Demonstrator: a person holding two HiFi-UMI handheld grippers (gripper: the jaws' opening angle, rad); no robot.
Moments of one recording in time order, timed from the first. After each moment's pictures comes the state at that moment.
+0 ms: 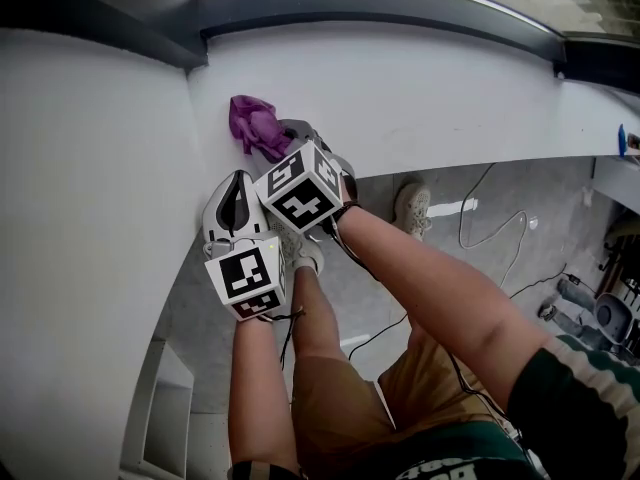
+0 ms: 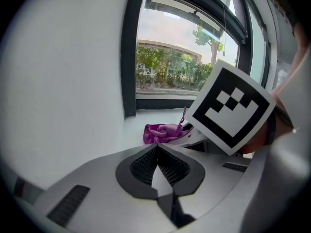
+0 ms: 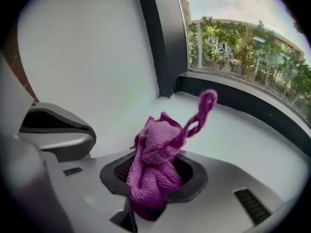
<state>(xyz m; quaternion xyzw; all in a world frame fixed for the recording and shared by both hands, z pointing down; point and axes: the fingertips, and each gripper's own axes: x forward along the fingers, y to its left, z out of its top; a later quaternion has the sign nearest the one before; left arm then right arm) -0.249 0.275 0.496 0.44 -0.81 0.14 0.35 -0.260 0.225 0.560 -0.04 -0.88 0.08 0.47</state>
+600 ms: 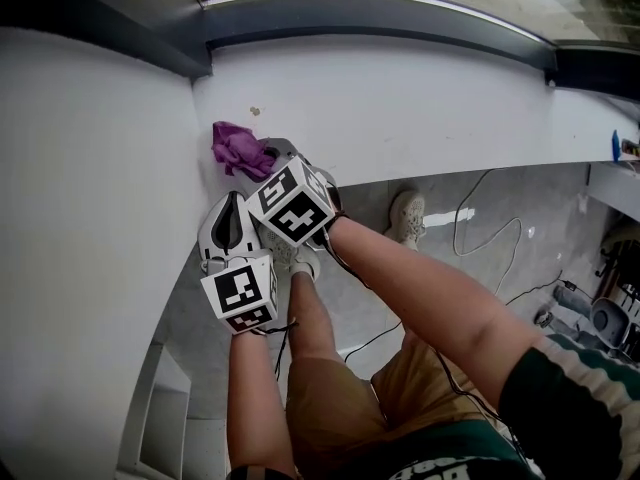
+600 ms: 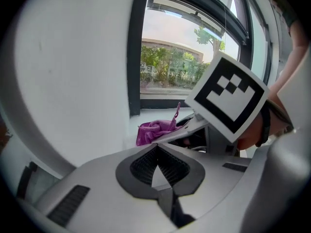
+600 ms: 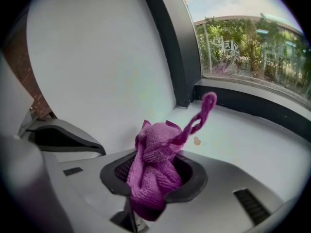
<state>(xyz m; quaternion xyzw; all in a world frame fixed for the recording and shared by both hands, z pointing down) -0.243 0.300 0.489 0.44 -0.81 0.15 0.36 -0.274 0.262 0.537 -0.11 -0.89 0.12 0.43</state>
